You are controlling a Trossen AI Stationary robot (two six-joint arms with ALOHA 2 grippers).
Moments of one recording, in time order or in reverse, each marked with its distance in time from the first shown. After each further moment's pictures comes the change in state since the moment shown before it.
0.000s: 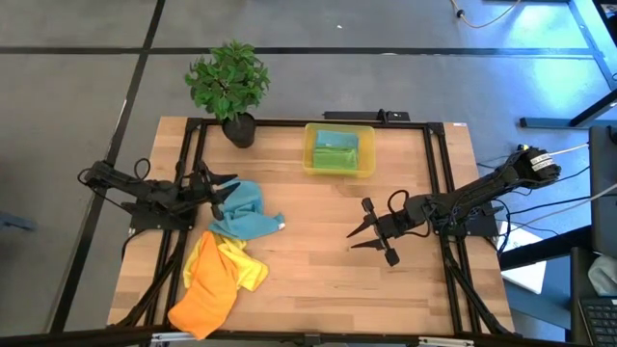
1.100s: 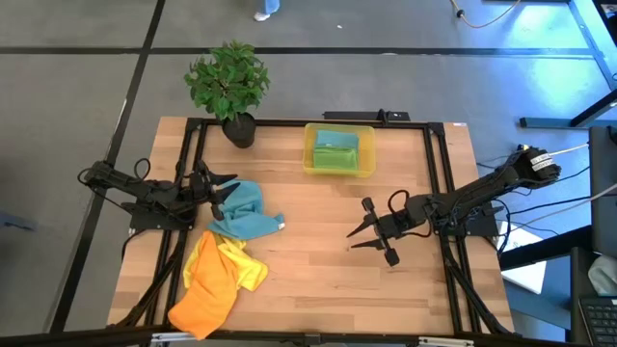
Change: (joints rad) left arm 0.000 0.000 0.000 0.000 0.000 0.000; right arm 0.000 0.000 0.001 0.023 0.000 -0.057
